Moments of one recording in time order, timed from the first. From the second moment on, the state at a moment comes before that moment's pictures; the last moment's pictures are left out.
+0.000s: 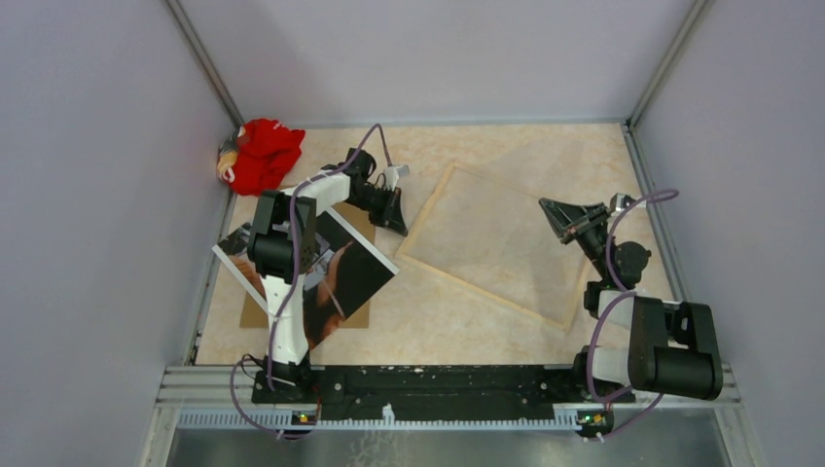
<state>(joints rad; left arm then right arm) -0.26 2.13 1.50 -0.60 0.81 0.13 -0.14 1.29 0.22 1.37 -0.64 1.58</state>
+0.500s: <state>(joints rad) -0.26 2.13 1.50 -0.60 0.81 0.13 -0.13 1.30 0.22 1.43 -0.62 1.63</state>
